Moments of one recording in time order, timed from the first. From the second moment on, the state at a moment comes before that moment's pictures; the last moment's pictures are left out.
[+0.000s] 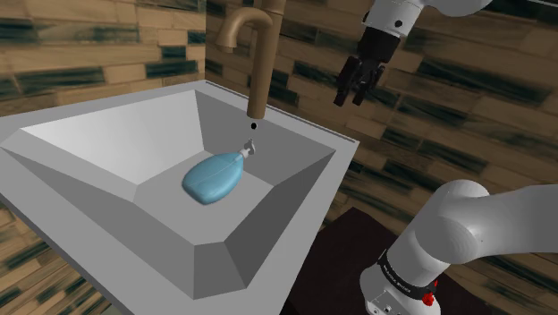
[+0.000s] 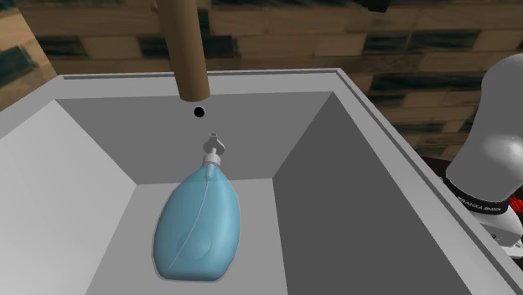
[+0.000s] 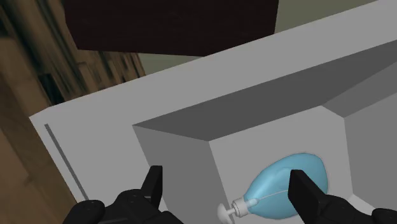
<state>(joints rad) 0.01 -0.81 0.05 -2.32 0.12 1.58 0.02</state>
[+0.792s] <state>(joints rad) 0.00 -0.55 0.20 -2.36 0.04 1.92 0.11</state>
